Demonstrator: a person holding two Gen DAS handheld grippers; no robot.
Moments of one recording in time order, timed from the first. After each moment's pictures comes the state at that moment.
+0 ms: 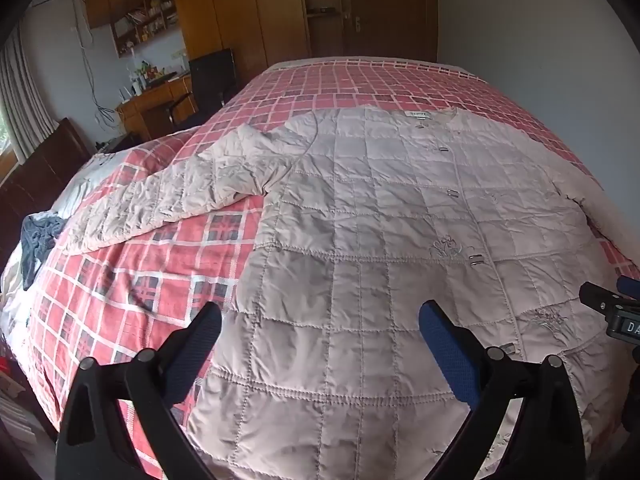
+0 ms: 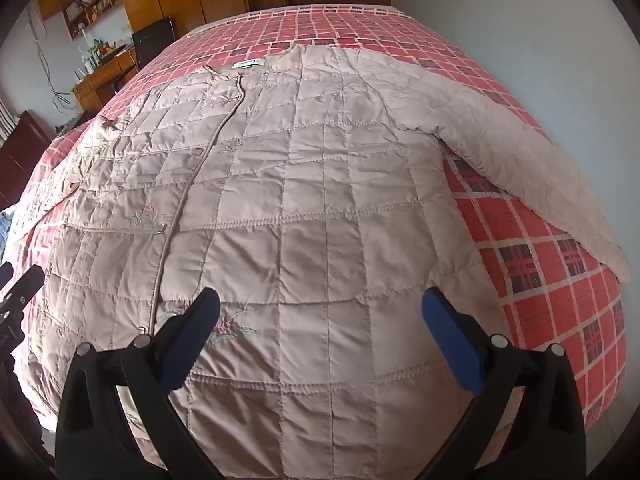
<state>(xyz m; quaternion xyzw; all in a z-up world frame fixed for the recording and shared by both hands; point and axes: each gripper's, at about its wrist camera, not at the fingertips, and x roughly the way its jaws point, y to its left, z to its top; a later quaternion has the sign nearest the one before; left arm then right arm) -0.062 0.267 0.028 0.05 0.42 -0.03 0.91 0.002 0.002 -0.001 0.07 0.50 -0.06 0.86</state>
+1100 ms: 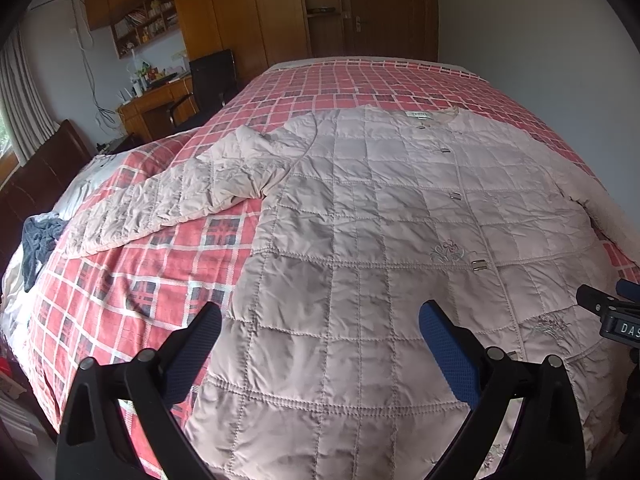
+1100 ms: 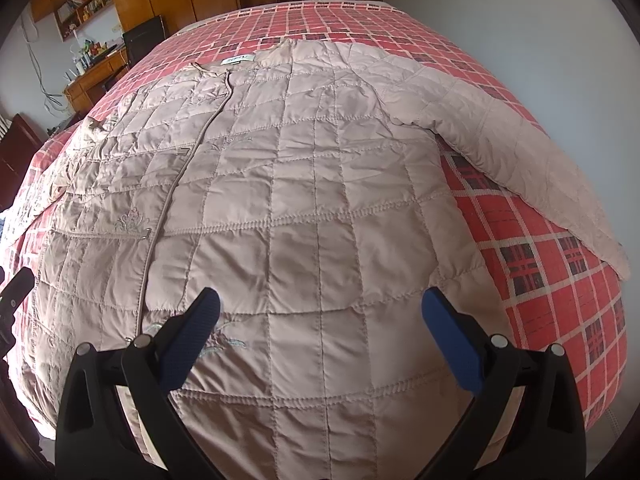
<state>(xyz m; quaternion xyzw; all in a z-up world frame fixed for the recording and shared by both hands) -0.058 0.269 0.024 0.06 0.42 -0.03 0.91 0.010 0.001 -0.013 0.07 0.49 -0.08 0.86</state>
